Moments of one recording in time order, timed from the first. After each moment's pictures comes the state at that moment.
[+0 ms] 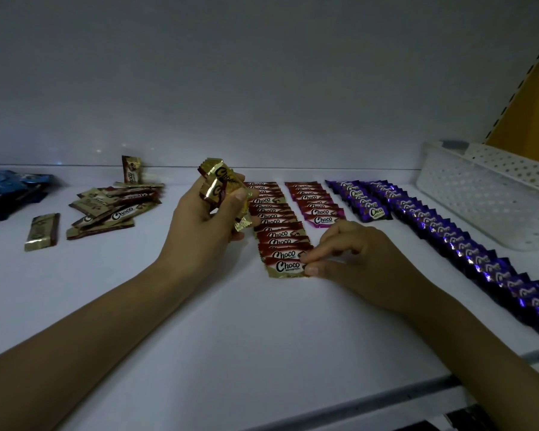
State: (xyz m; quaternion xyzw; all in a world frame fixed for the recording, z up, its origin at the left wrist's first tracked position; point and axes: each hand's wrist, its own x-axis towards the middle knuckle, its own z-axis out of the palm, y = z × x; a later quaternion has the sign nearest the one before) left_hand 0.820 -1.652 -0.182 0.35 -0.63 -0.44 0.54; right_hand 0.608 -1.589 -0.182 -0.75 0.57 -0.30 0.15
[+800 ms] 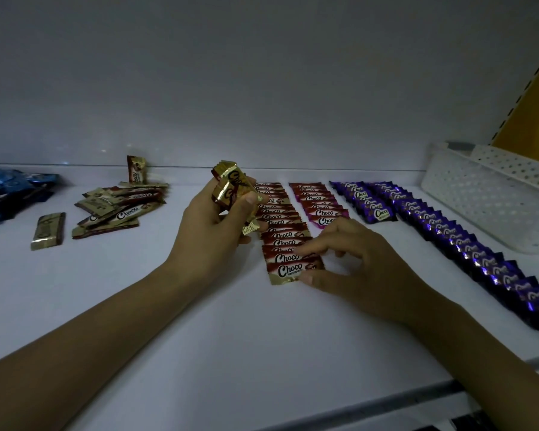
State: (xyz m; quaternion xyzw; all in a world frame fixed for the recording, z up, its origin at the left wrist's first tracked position) left_hand 0.819 -1.649 -0.181 0.34 -0.65 -0.45 0.52; right_hand 0.621 -1.582 -0.180 -0.77 0.57 -0.27 0.09
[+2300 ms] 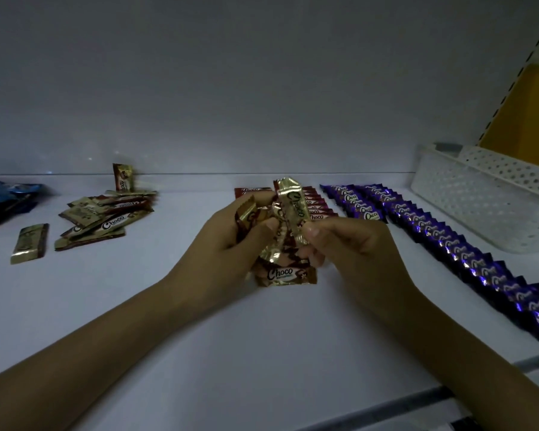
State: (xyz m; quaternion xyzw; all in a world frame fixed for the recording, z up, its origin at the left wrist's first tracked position) left_hand 0.810 -1.631 -0.179 0.21 -0.72 -0.50 0.44; right_hand 0.633 -1.582 -0.176 -0.69 0.46 -0.52 0.21
